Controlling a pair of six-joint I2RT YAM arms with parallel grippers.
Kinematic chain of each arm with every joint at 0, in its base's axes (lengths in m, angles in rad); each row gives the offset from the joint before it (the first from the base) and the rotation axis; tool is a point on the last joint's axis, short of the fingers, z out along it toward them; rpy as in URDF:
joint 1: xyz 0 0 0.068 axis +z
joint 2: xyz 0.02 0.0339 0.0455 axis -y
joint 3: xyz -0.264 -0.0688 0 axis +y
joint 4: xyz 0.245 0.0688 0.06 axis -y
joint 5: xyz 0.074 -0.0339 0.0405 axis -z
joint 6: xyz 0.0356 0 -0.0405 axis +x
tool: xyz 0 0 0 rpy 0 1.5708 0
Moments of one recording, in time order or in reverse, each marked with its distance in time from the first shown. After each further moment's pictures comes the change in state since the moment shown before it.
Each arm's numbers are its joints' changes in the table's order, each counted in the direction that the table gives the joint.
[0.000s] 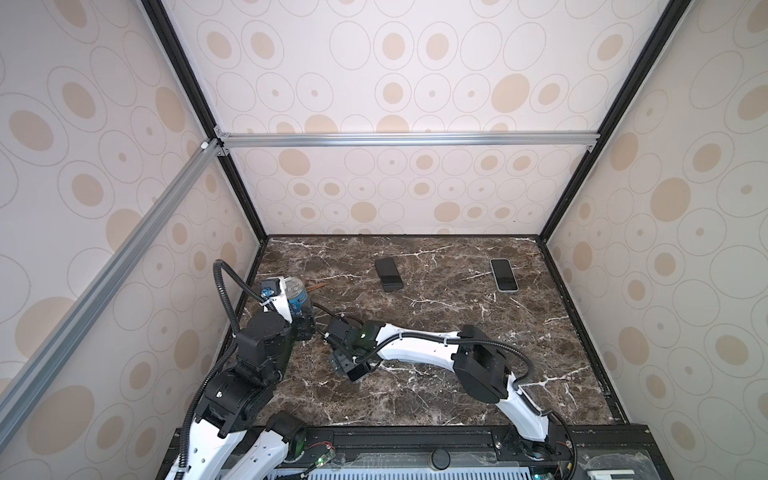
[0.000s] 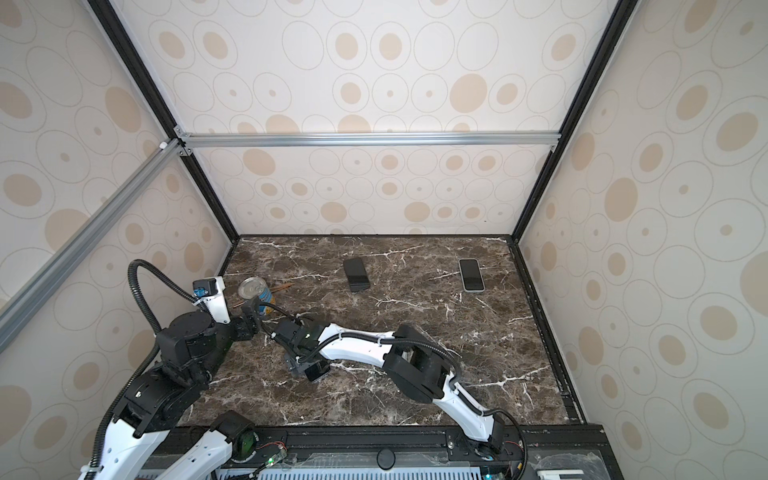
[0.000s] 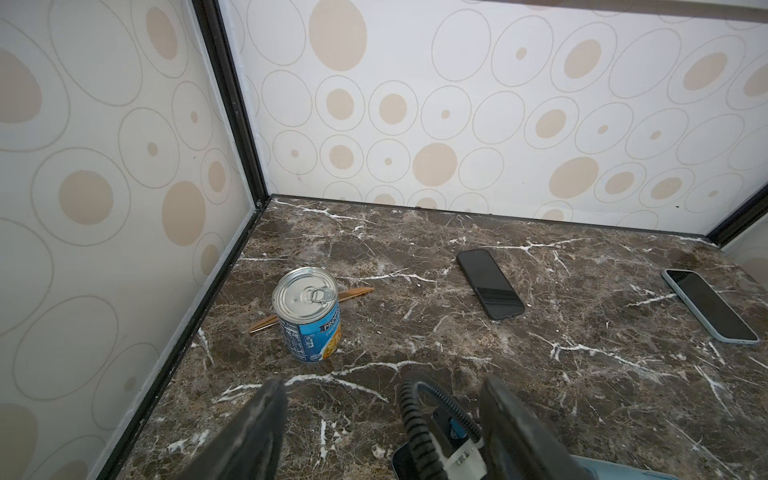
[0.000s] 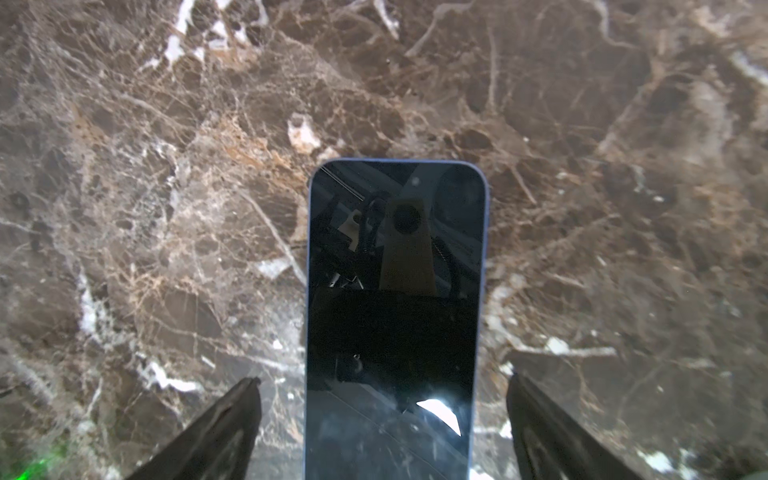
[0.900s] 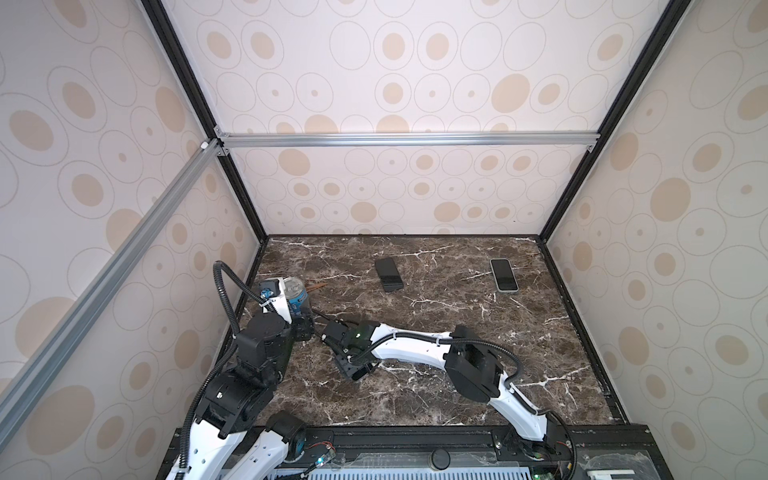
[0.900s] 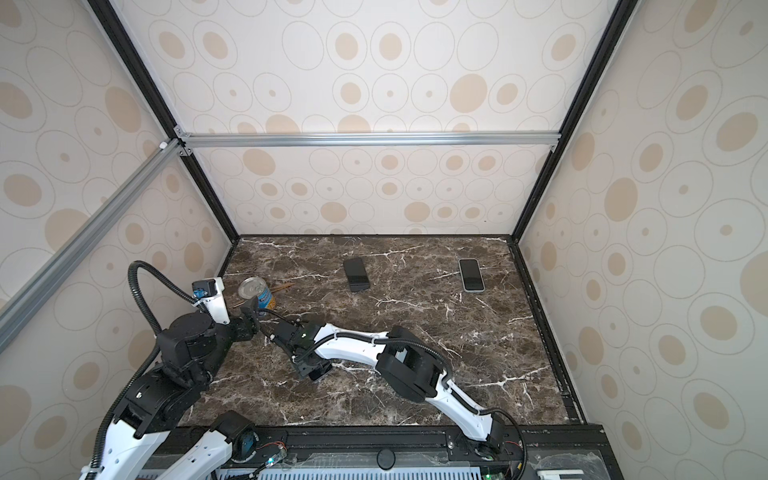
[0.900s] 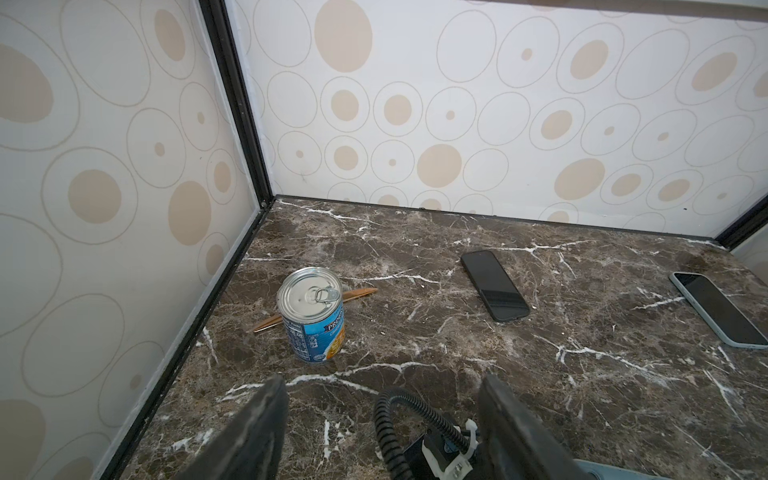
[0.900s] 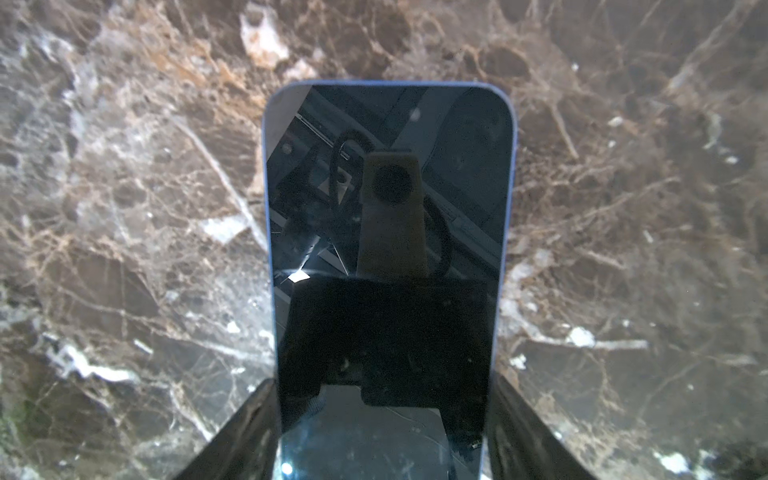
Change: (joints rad) left arm 0.000 -0.011 0.010 0.012 -0.005 0.002; right arm -0.017 -0.031 -0.022 -0.100 -0.030 -0.050
